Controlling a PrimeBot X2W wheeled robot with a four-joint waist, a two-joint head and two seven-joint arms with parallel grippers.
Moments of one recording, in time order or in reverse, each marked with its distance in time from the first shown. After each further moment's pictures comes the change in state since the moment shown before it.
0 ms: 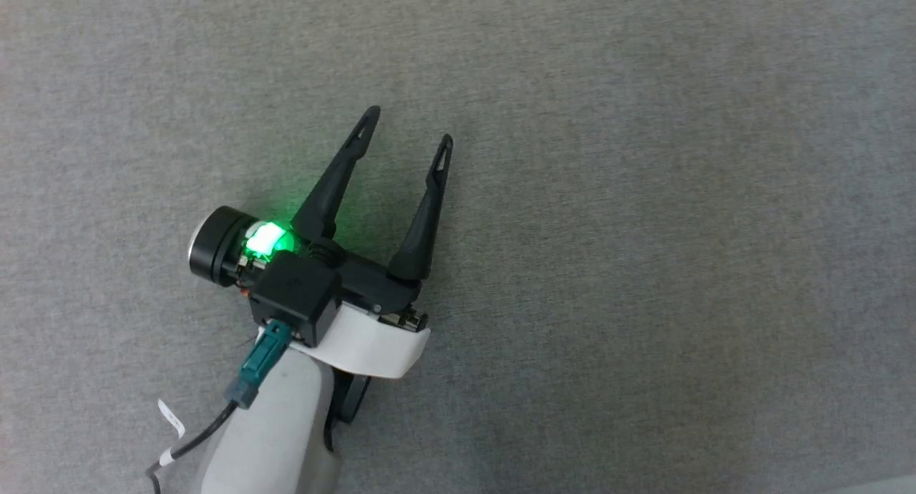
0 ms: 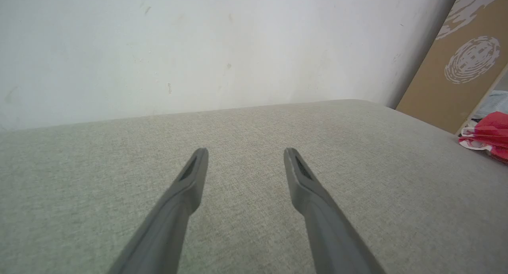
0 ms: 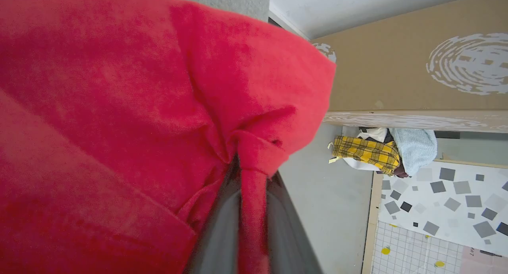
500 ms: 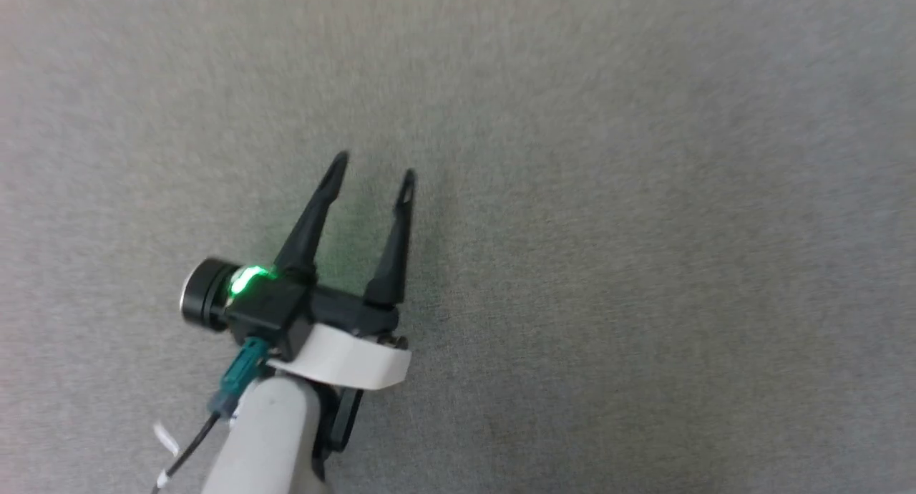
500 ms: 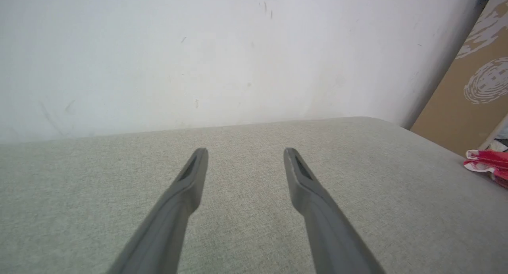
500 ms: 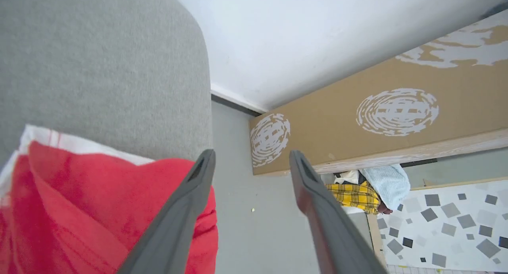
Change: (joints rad) left arm 0.079 -0.016 0.042 0.042 -0.062 0.021 0.000; right arm -0.113 0.046 -0.063 0.008 -0.093 0.000 -0.073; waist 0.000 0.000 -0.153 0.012
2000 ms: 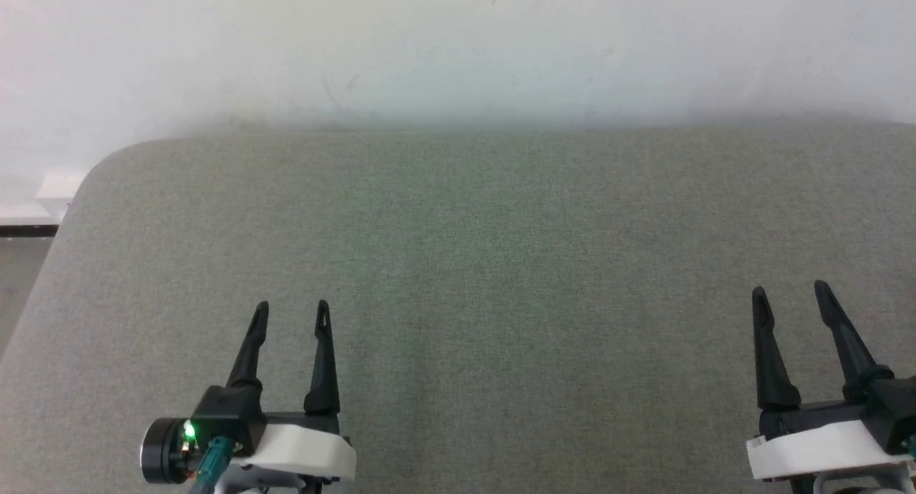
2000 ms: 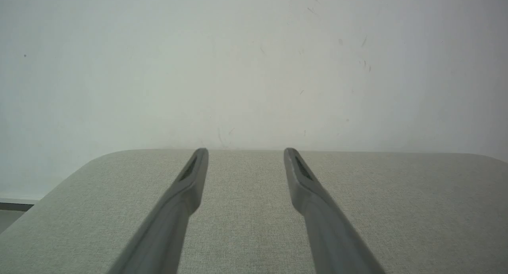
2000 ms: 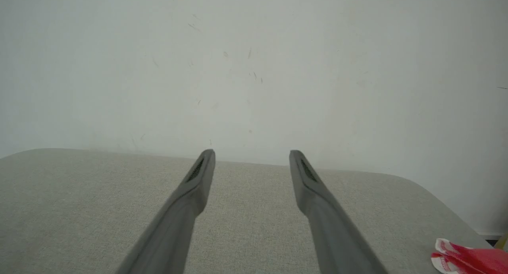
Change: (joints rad) left arm 0.283 -0.019 0.140 0.072 -0.001 0.129 0.000; right arm 0.715 0.803 -0.094 -0.803 -0.014 0.000 -0.222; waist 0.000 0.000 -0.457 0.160
